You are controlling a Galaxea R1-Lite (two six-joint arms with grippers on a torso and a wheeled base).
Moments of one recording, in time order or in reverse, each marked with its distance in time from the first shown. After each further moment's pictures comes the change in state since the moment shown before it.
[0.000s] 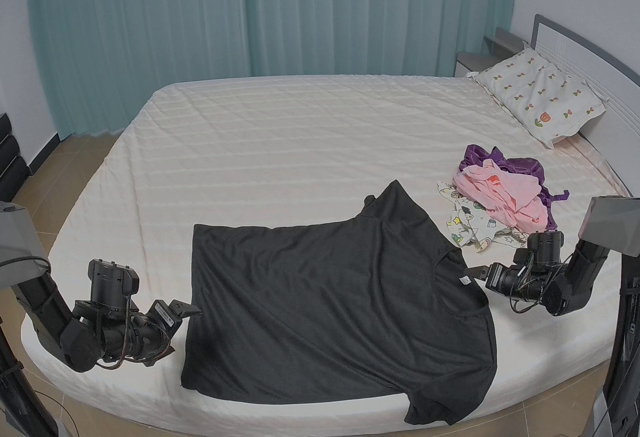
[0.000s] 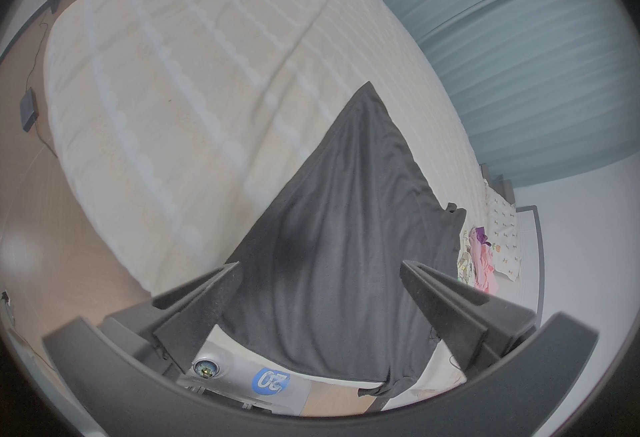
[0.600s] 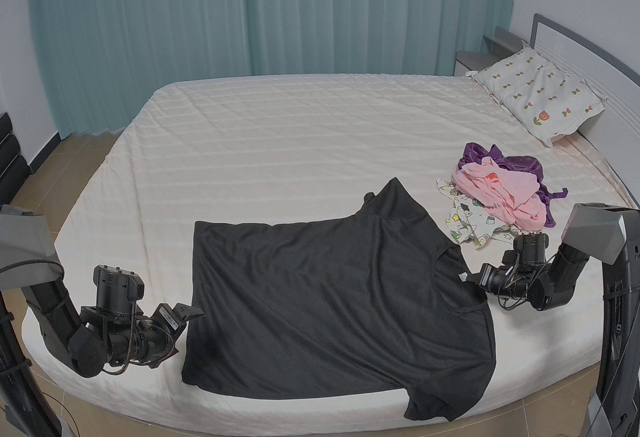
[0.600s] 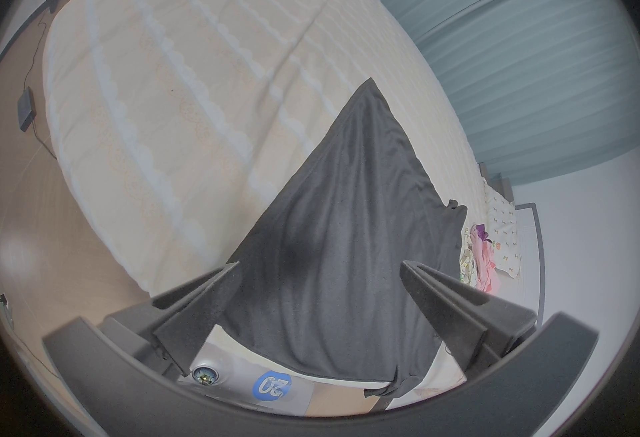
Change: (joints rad) left arm -0.010 0.066 0.026 -0.107 0.007 0.002; right arm -0.009 0.160 -0.212 0.081 0.001 0.003
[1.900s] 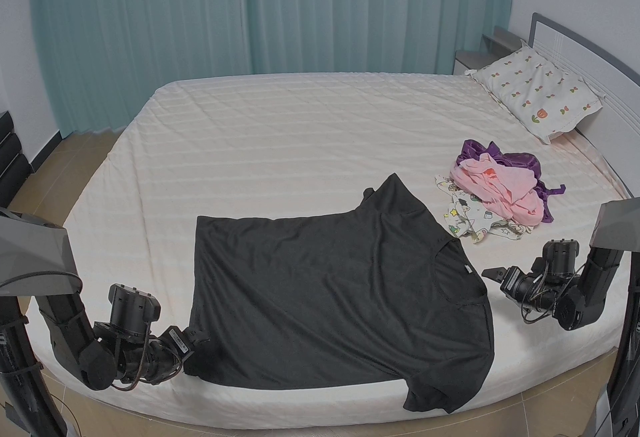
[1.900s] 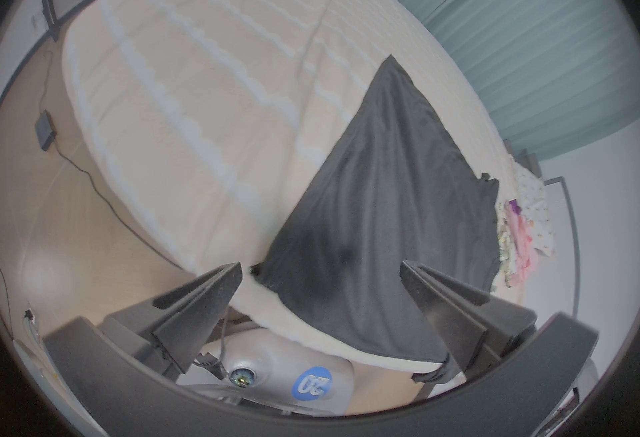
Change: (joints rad) left arm -0.067 0.060 0.050 0.000 0.099 0.051; right arm -0.031 -0.209 0.386 -0.231 -0.063 0.179
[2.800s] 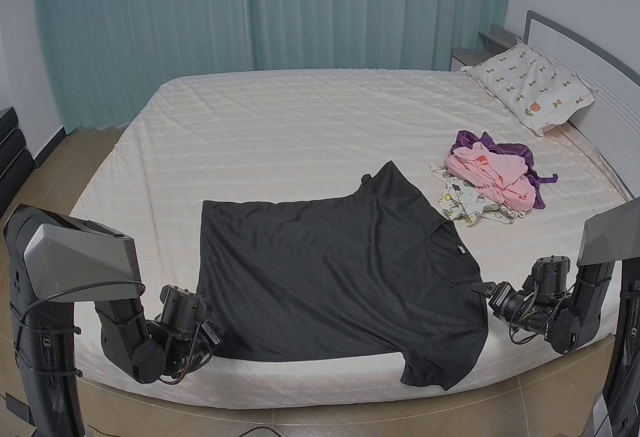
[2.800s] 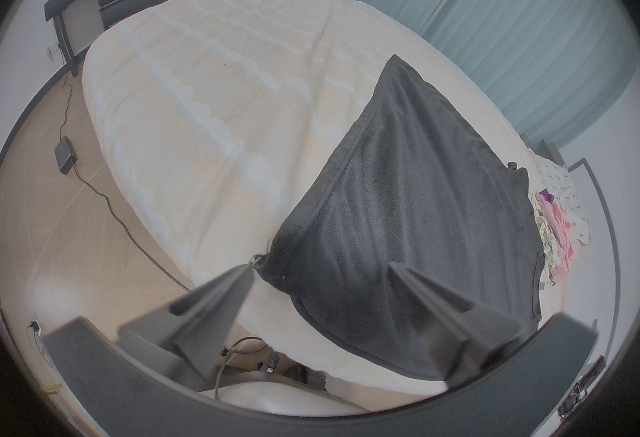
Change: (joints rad) left arm -0.120 0.233 -0.227 0.002 0.286 -0.005; right arm 0.119 0.011 0.170 -0.187 -0.071 0.172
